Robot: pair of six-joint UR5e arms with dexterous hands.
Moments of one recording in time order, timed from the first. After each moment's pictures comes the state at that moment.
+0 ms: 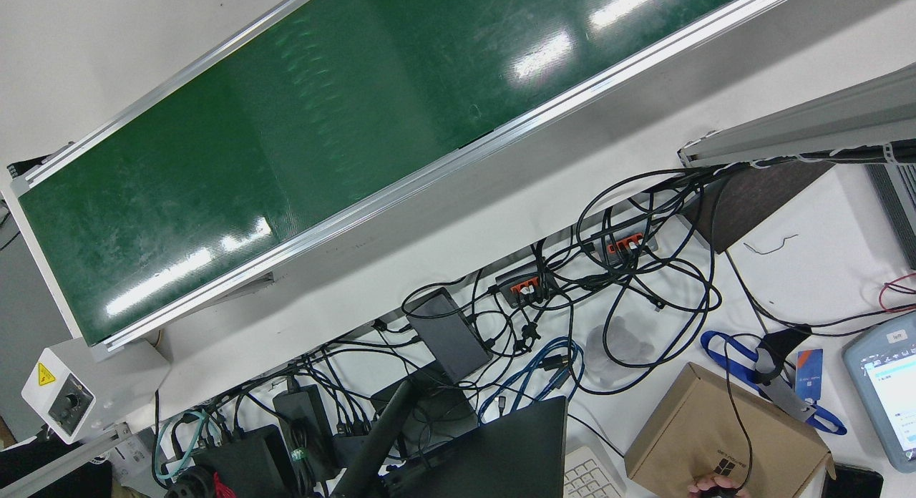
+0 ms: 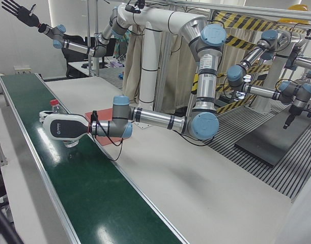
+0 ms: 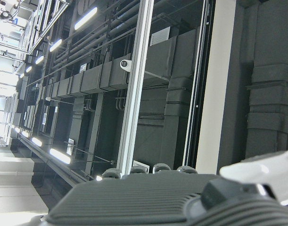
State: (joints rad) left arm -0.96 -2.07 -1.68 0.18 1.29 0.37; right arm 1.96 -1.51 1.50 -2.61 -1.55 -0.04
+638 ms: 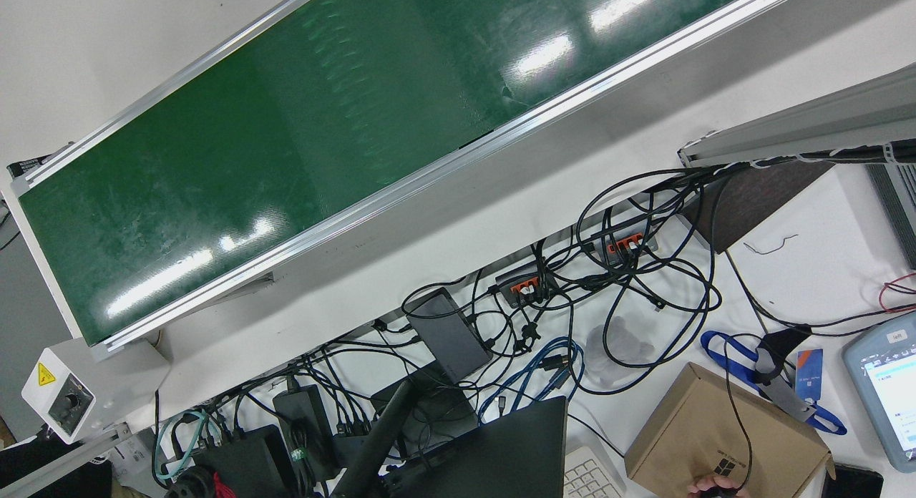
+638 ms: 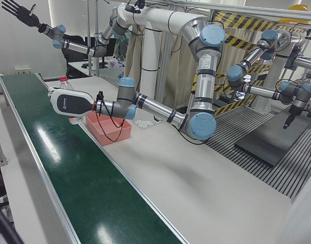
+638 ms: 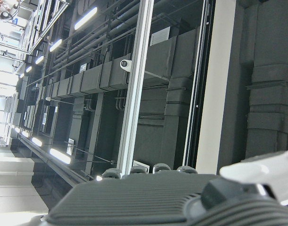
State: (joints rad) left arm -0.92 -2.08 -1.93 0.35 1.30 0.38; right arm 1.97 -1.51 1.50 -2.61 -1.55 -0.04
